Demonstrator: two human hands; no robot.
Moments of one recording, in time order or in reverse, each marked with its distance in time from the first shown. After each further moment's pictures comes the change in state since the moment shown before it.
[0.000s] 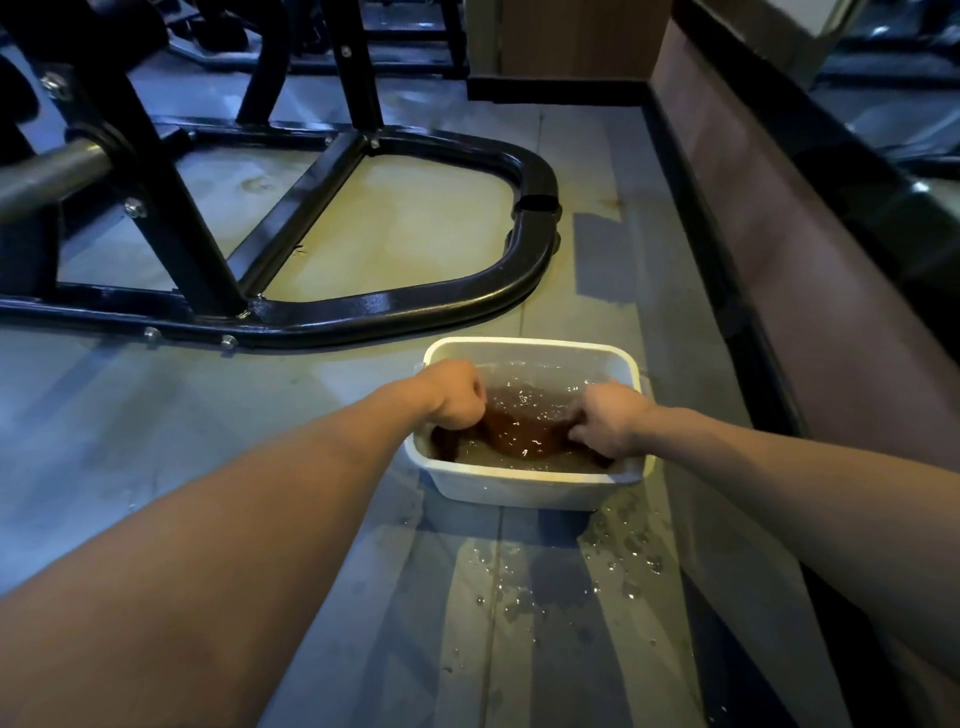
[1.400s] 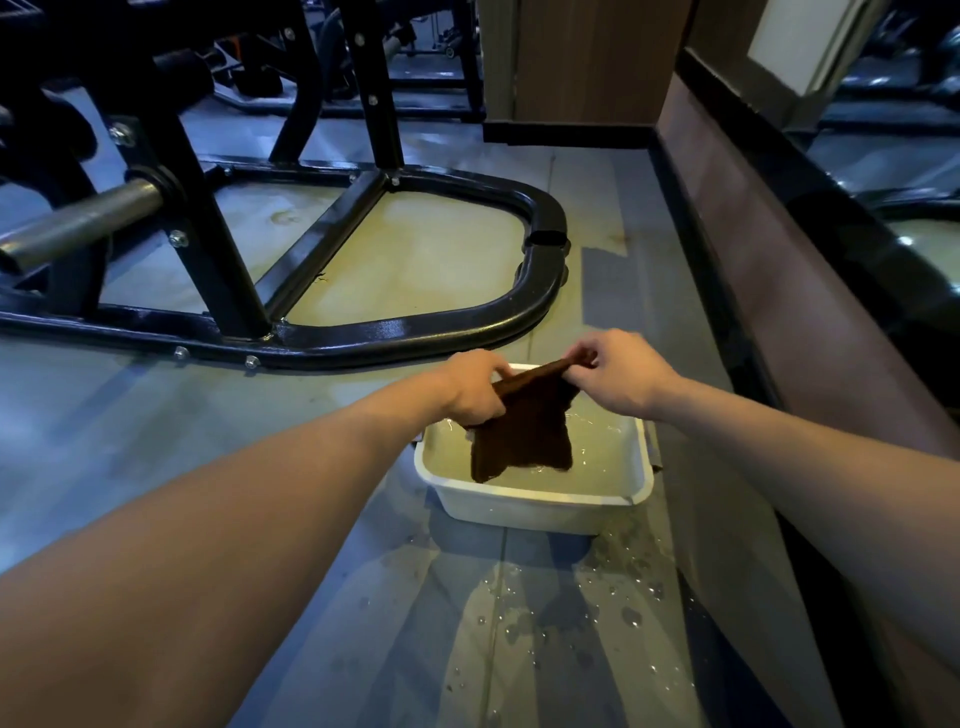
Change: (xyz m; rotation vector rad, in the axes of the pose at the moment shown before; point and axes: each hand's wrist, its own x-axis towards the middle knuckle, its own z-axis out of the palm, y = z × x) left_hand -0.025 0.032 -0.035 -0.328 0.001 0.033; right_hand -0.030 -0.018 -0.070 0.445 0.357 -0.084
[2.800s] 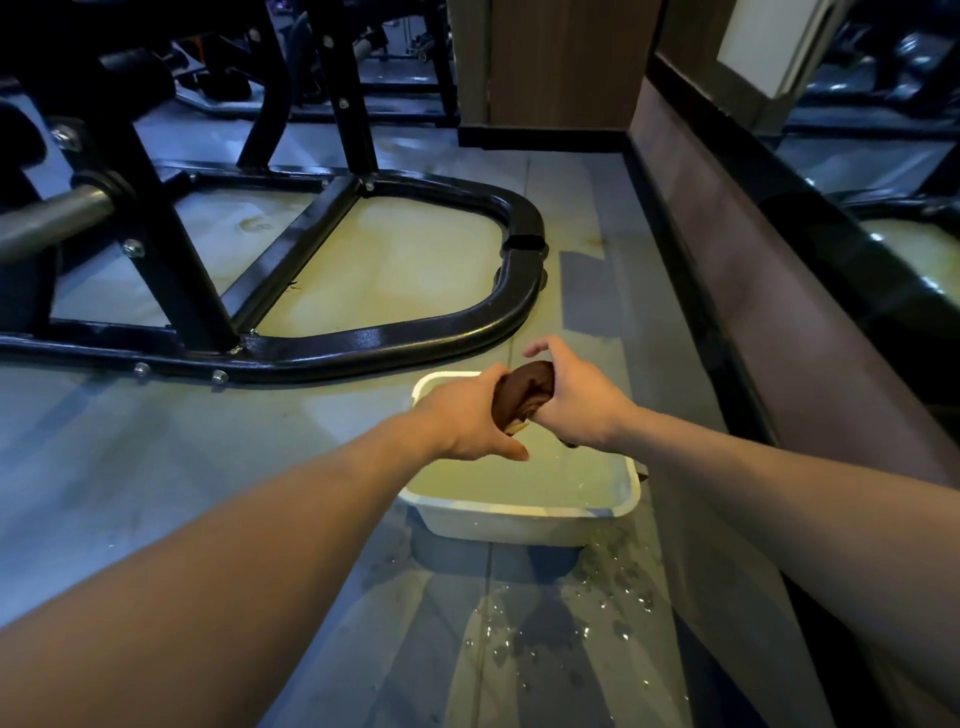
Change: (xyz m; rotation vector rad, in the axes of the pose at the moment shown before) left_hand 0.015 -0.007 0.027 0.270 0.143 0.184; right_hand 0.005 0.006 0.034 0.185 0.005 -0.061
